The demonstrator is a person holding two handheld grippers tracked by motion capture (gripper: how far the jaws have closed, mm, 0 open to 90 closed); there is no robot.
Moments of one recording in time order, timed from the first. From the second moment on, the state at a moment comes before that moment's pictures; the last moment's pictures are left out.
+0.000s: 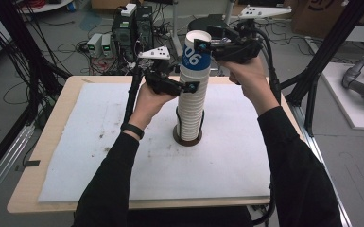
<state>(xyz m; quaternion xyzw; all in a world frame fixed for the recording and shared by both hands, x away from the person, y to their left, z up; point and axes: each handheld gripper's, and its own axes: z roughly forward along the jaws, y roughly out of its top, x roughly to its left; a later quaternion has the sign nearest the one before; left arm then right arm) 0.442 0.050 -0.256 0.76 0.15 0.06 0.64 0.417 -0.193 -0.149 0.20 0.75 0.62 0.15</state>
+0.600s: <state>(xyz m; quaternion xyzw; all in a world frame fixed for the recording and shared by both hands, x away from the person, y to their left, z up) 0.442 0.050 -0.256 0.76 0.15 0.05 0.63 0.416 -0.191 -0.146 0.20 0.74 0.63 0.16</state>
